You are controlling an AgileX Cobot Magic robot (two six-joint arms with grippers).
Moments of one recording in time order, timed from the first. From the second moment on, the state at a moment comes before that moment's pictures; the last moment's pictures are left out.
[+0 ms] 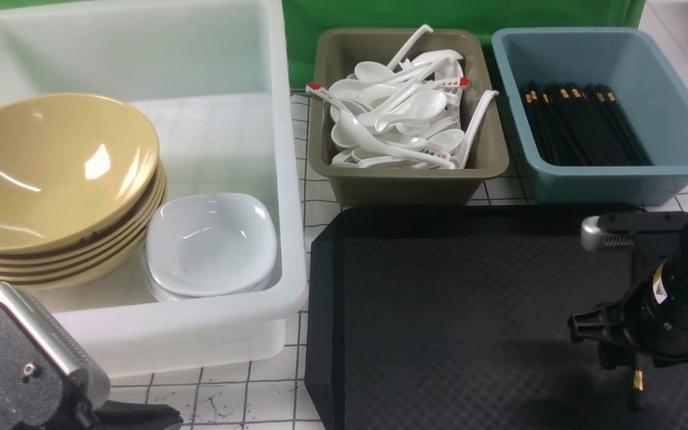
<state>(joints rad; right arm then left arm) 0.33 1.52 -0.78 -0.21 0.75 0.57 -0.86 0.57 -0.43 0.18 0.68 -0.23</state>
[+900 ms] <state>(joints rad) 0.48 1.20 -0.80 -0.16 0.88 0.31 -0.86 0.57 -0.43 0.19 0.62 -0.23</state>
